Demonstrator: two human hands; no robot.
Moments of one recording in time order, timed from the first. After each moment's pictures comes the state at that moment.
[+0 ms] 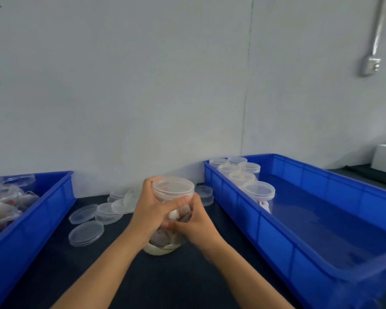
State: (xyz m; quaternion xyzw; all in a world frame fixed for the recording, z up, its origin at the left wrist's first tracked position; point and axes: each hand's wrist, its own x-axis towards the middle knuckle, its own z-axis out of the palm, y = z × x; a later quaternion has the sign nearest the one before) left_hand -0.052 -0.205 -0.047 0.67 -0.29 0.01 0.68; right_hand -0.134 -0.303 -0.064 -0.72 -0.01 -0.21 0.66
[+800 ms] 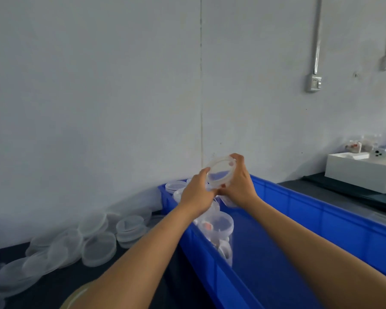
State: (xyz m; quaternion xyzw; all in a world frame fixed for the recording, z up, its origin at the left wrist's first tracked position) left_hand -0.041 -0.466 0.004 0.73 -0.48 -0.02 0.49; right_hand -0.126 -0.562 0.015 -0.82 0.24 -0.42 0.29
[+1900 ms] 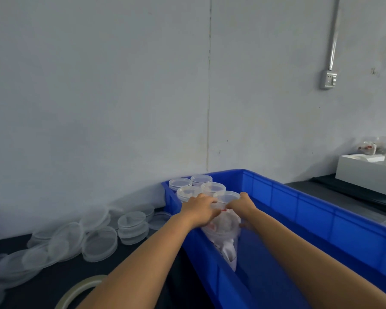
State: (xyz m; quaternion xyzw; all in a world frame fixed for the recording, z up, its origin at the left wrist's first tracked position) left_hand -0.017 -0.478 -0.029 0.84 -0.51 -0.04 0.19; right_hand -0.108 -0.585 -0.030 -0.71 0.44 -0.21 0.50
